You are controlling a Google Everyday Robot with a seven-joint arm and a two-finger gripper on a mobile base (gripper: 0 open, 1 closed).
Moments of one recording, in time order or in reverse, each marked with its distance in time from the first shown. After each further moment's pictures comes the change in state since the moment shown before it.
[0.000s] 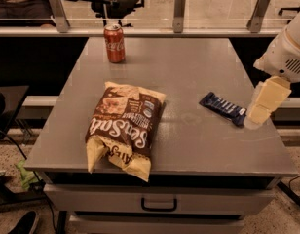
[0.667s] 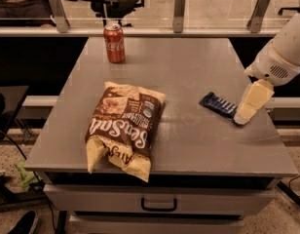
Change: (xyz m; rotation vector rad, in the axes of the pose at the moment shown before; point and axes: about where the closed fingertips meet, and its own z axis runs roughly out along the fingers) arm 0.007 -0.045 0.057 -0.047 -0.055 0.037
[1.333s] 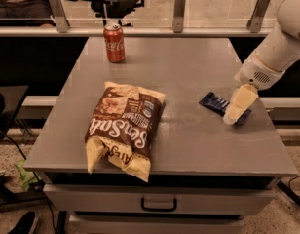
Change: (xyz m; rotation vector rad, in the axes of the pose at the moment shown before) arm -0.006 -0.021 0.044 -0.035 -0.004 0.013
